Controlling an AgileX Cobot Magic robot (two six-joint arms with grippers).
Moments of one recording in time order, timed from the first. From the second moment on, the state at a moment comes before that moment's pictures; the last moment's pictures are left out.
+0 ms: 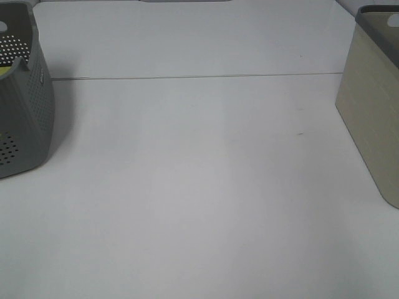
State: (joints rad) left arm 0.07 -0.01 -0.51 -0.03 1.05 0.08; right arm -0.26 1.92 -1.91 0.11 1.23 -0.14
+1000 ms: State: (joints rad) left arm 0.07 -0.01 -0.51 -0.03 1.05 0.08; right arm -0.26 1.34 -1.53 0.24 1.22 -0.18
